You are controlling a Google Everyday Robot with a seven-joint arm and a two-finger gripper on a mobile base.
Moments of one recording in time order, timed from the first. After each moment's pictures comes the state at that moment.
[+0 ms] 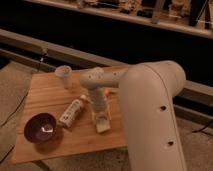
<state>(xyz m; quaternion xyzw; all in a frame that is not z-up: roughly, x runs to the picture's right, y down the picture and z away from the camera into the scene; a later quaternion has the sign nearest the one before) 0.001 0.170 0.802 -0.34 0.38 0.51 0.70</state>
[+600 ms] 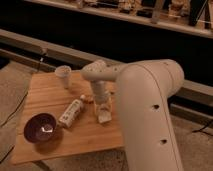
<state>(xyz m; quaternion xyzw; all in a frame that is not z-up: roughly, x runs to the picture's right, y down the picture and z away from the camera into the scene) -0.005 0.133 0.823 -0.31 0.37 0.53 0.69</state>
